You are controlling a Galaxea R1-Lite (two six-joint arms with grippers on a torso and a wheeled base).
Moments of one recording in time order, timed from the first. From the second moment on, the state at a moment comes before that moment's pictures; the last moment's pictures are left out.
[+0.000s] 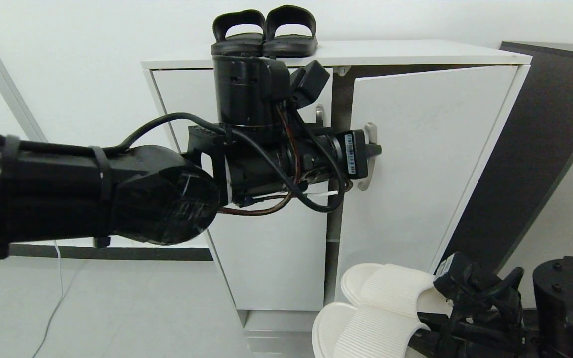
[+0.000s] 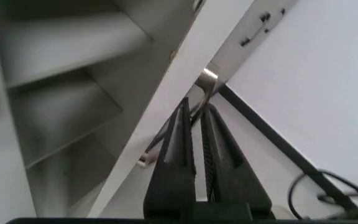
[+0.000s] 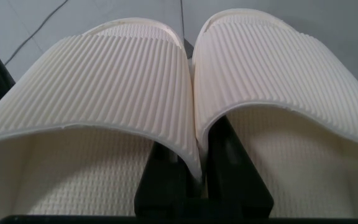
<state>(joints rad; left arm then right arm) -0.74 1.84 -1.40 -0.39 -0.25 -0.33 0.86 1.46 -0.39 -0.68 0.03 -0.01</state>
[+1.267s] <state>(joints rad) -0.63 1.86 -1.36 -0.60 -0.25 -0.37 0.86 1.46 -0.38 -0.68 0.03 -0.01</state>
